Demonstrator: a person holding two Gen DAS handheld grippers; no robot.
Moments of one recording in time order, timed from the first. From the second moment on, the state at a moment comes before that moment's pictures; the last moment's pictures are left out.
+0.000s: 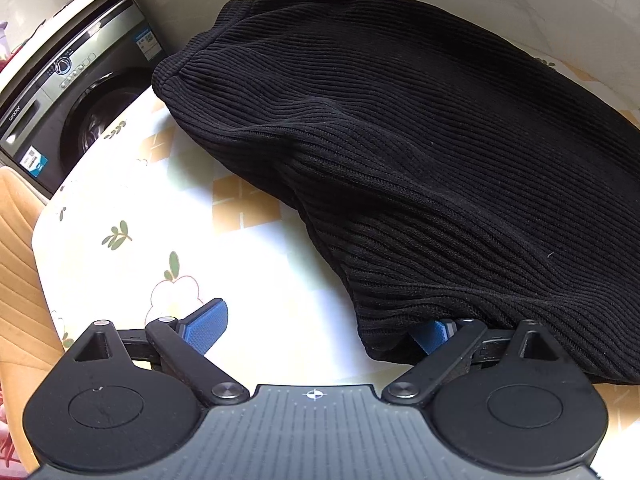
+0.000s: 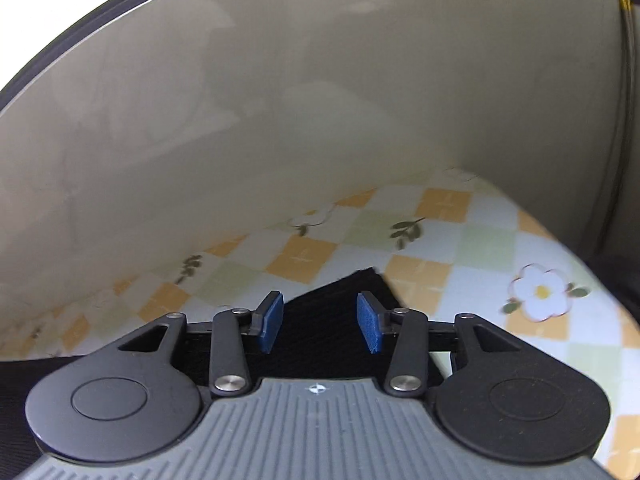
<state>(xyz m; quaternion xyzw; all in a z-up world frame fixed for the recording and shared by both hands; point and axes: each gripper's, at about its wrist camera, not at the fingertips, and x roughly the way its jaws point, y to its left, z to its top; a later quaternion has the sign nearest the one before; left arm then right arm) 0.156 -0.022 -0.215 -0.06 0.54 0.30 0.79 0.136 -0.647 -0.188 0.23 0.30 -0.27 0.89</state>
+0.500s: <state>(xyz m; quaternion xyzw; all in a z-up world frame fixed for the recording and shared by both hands) 0.104 -0.007 -0.204 -0.07 0.49 0.09 0.87 0.148 -0.524 -0.169 0.25 0.32 -0.17 0.90</state>
